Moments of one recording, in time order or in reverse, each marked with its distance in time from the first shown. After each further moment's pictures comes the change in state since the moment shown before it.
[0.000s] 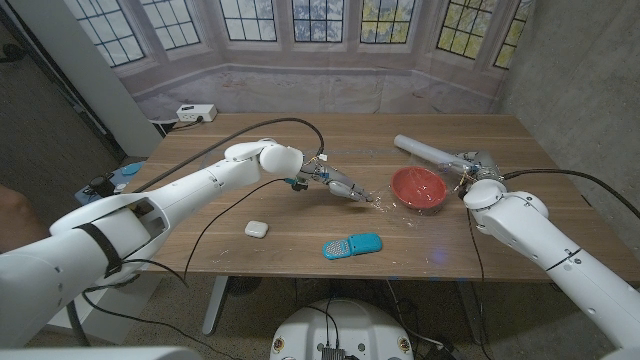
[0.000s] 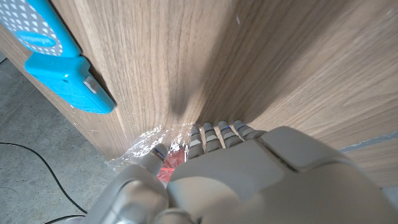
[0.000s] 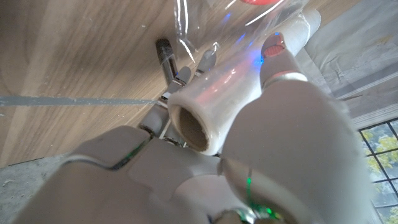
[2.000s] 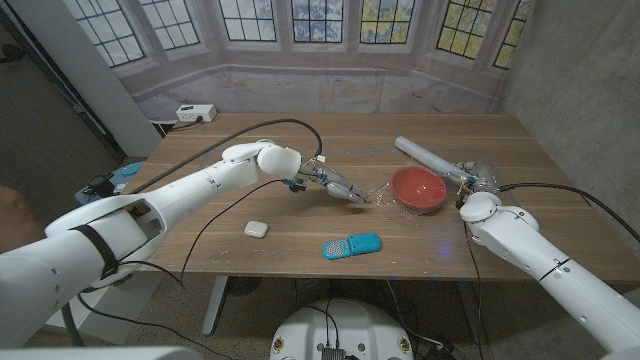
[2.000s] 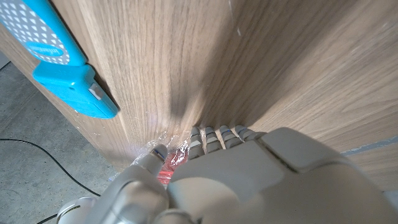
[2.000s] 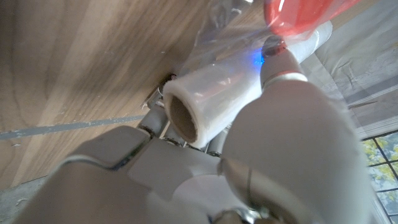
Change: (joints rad) left arm 0.006 0.019 0.001 -0.007 -0.007 0.003 -0.025; left_hand 0.000 0.000 0.000 0.000 0.000 0.000 0.000 0.000 0.000 -0.002 -0.001 -0.015 -0.002 -0.002 -0.002 -0.009 -0.003 -0.006 -0.005 -0.004 -0.002; right arm -0.013 0.022 -0.038 0.114 -0.027 0.138 -0.031; right_hand 0.000 0.000 -0.016 0.000 -0.002 0.000 0.000 0.006 0.002 0.000 -0.007 -0.003 0.004 -0.002 -0.002 0.000 0.005 -0.007 0.000 -0.005 0.000
